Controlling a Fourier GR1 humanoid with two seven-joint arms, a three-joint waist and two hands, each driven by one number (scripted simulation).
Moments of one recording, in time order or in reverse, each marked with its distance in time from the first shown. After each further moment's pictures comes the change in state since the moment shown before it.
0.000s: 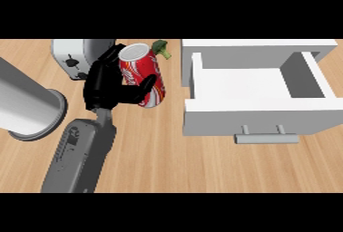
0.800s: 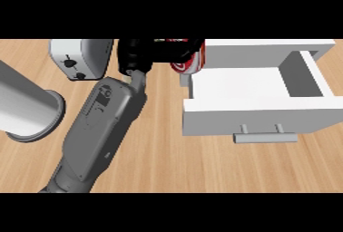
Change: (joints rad) left arm -0.379 -0.002 -0.080 0.220 0.019 0.205 0.076; right arm -0.031 -0.013 0.010 -0.008 -0.007 -0.027 0.037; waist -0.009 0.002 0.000
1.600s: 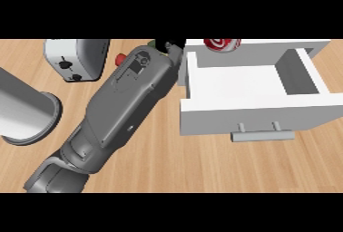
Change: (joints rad) left arm -0.330 0.000 -0.101 0.370 0.200 0.132 -0.118; right arm -0.029 0.013 0.020 0.019 0.038 0.011 -0.010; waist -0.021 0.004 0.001
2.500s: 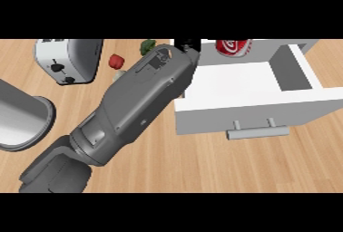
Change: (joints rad) left arm -0.137 0.000 -0.227 0.243 0.300 0.082 -0.115; right arm -0.041 -0.035 -0.004 -0.018 -0.039 -0.018 0.056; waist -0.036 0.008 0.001
